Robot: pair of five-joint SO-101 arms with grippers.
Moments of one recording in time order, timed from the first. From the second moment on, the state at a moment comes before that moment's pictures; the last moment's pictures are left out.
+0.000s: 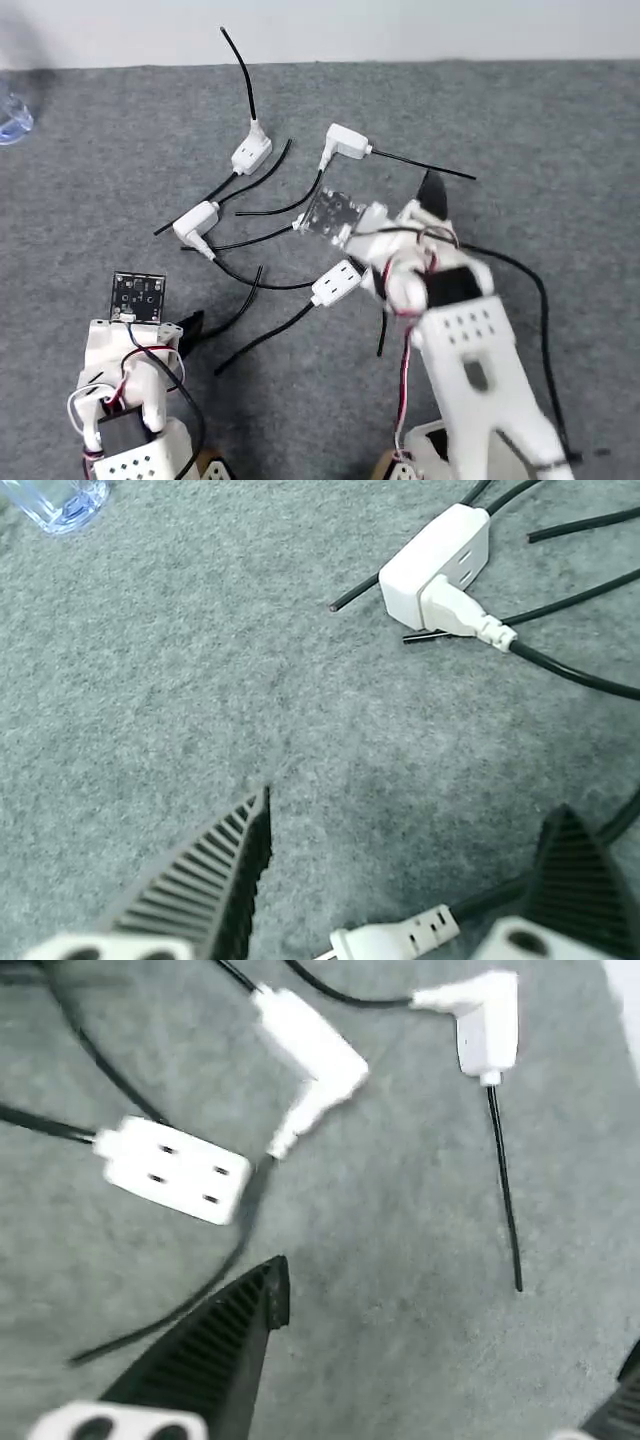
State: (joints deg) left arm -23.2 -103.0 96.9 59.2 -15.3; right arm -18.8 -40.5 45.4 56.0 45.7
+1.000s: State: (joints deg) left arm 16.6 -55.3 57.1 53.0 -10.5; right arm 0.2 -48.4 83.3 11.8 27.8
